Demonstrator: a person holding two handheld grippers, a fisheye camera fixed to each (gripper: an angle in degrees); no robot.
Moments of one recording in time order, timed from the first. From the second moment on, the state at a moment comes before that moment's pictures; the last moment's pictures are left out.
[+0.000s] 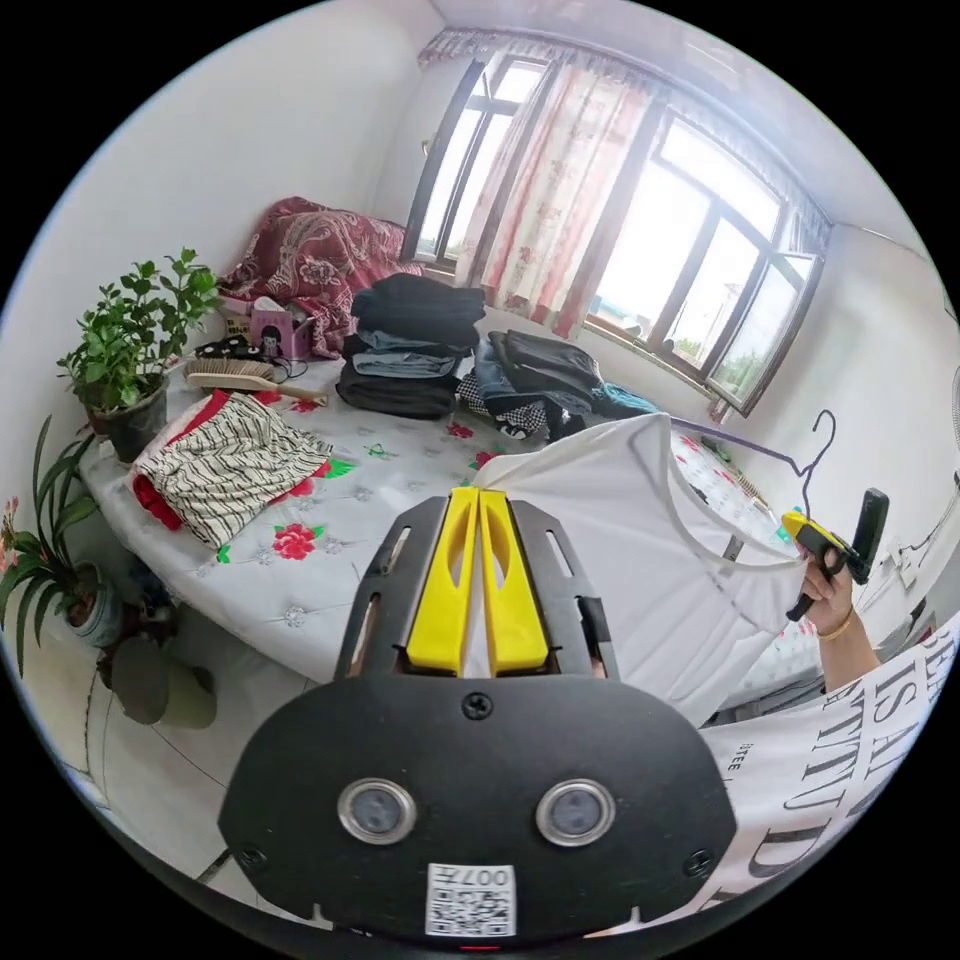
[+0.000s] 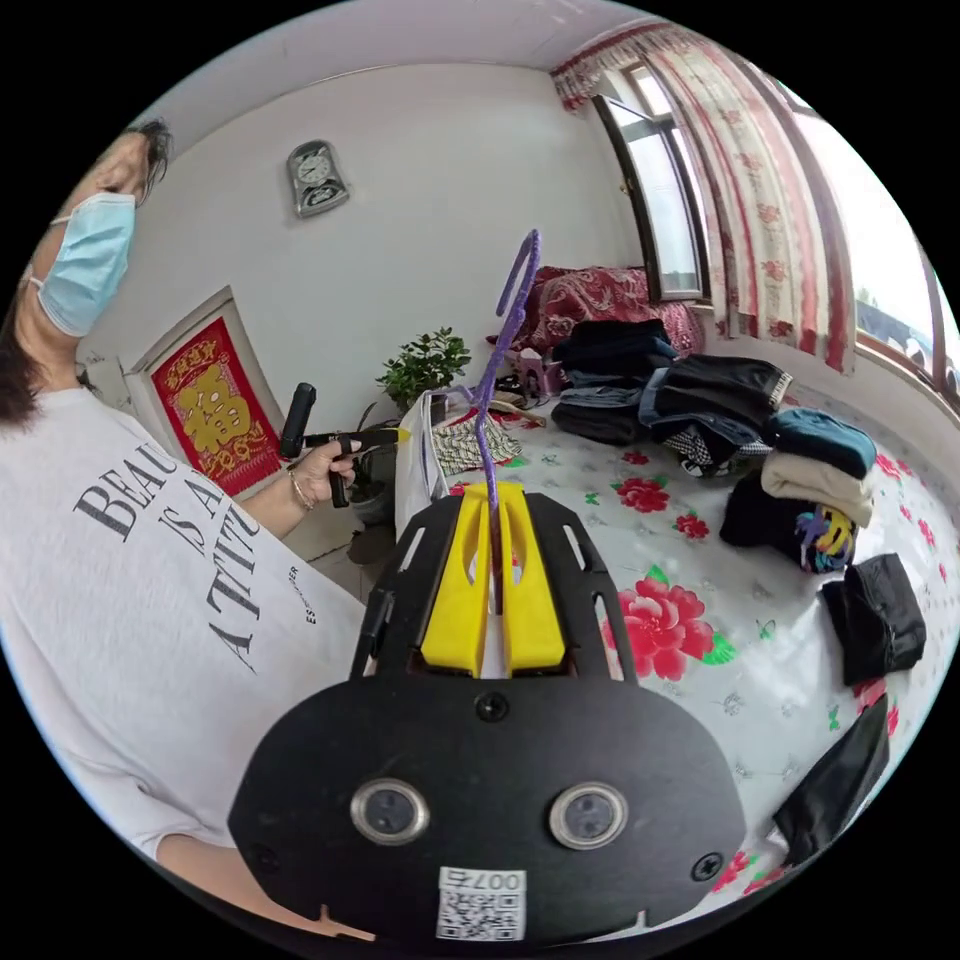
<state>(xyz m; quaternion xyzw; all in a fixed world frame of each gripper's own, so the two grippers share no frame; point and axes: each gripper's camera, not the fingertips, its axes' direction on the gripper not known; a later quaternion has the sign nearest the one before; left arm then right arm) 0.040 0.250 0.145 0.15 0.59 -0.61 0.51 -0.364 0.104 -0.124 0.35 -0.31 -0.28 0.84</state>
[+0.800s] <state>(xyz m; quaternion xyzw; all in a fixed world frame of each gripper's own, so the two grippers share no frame) 0.081 0.170 0.169 0.08 0.74 -0.58 0.34 -0.212 0.129 -0.018 0.40 -0.47 0.02 0.79</state>
